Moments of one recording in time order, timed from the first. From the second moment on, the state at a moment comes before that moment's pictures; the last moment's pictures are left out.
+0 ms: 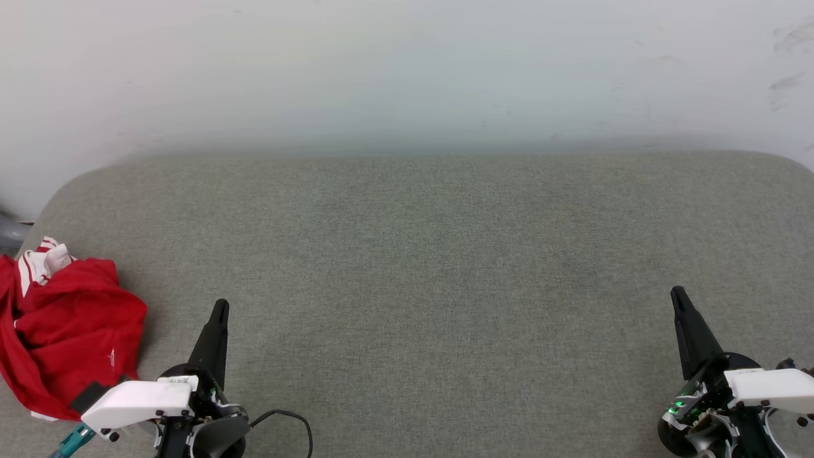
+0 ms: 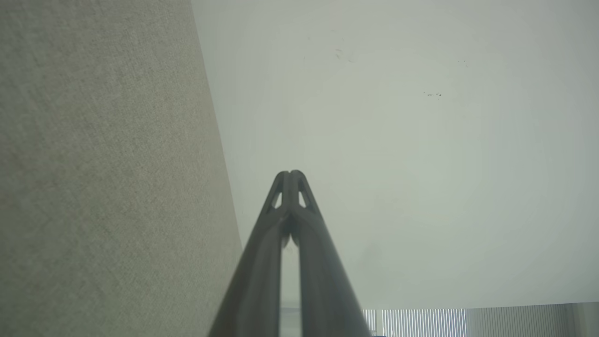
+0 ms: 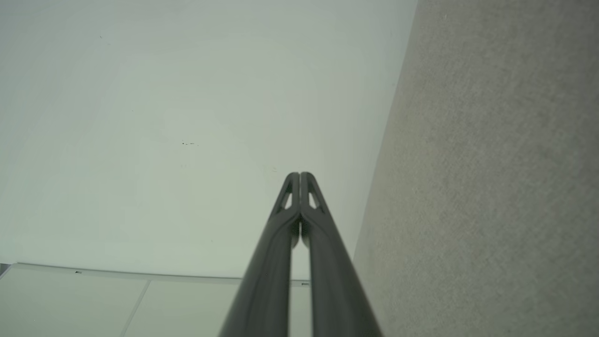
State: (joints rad) left arm -0.11 0.05 0.11 0.25 -1.61 -0.13 0.11; right arm -0.10 -0.05 -0.11 0.25 1.62 0.13 0.11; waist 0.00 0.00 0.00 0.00
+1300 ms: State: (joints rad) left arm -0.07 0.05 0.06 0.24 -1.61 -0.13 0.07; right arm -0.06 -0.05 -0.09 0.24 1.62 0.13 0.07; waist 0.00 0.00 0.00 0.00
